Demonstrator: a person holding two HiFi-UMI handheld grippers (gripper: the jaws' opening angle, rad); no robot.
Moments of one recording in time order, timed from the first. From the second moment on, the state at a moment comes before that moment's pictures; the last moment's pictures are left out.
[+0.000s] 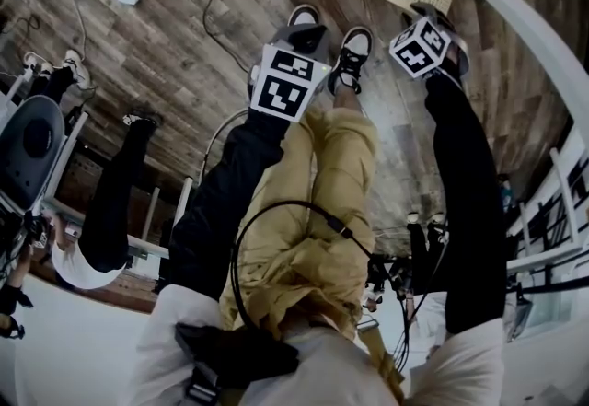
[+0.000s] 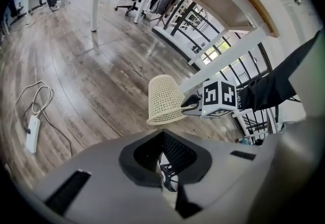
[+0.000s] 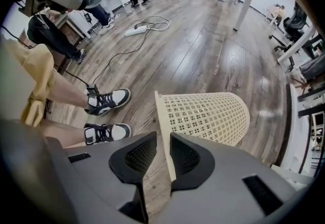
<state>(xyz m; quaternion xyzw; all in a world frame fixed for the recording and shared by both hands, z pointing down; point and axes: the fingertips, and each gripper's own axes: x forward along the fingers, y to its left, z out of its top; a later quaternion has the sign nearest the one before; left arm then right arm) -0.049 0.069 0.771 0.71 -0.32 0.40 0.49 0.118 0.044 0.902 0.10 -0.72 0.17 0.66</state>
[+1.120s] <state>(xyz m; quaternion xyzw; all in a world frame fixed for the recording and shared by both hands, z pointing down) -0.064 0.064 0.747 0.71 -0.32 0.41 0.47 0.050 0.014 0.842 0.09 -0.77 0.36 0.52</state>
